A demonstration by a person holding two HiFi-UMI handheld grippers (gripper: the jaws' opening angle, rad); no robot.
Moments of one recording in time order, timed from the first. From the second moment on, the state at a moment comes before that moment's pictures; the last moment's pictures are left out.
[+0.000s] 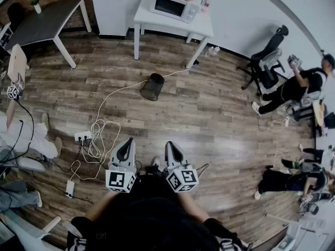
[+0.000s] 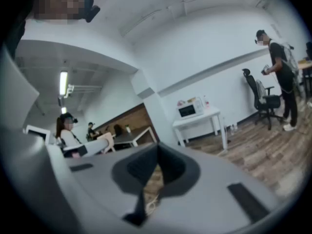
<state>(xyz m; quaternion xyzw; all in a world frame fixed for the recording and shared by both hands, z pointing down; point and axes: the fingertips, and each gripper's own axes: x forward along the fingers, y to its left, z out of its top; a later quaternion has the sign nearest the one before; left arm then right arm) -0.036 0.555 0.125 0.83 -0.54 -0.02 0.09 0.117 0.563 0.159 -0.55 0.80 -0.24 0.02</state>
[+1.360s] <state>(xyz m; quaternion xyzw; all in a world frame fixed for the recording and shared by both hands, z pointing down) -0.112 0.572 0.143 0.84 -0.53 -0.01 0.12 0.041 0.580 0.172 -0.57 0.79 -0.24 0.00</state>
